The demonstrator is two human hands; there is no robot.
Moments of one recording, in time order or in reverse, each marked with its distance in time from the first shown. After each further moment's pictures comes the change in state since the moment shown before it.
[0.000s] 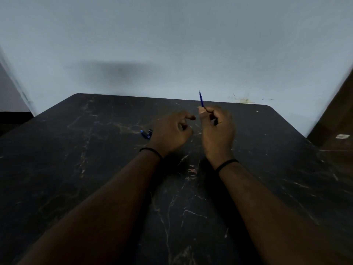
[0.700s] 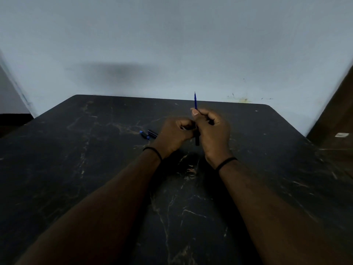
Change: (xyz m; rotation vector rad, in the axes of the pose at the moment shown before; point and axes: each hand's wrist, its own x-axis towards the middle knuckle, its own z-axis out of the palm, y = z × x) left_hand -0.001 0.009 0.008 -0.480 -0.146 -0.135; right_hand -0.003 -0.006 0.001 0.279 -0.100 0.191
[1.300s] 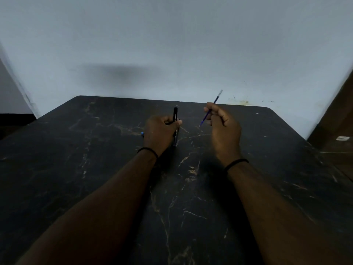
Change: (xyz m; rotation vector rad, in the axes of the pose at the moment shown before) left_hand 0.010 -0.023 -0.025 0.261 0.412 -0.148; right_hand 0.011 -0.004 -0.021 -0.133 0.002 -0.060
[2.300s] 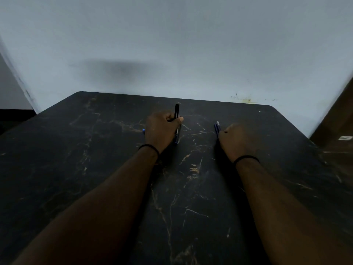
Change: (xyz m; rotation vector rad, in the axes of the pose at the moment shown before) left_hand -0.004 0.005 -0.004 0.056 0.006 -0.009; right_hand 0.021 0.031 -0.030 -0.885 -0.195 0.253
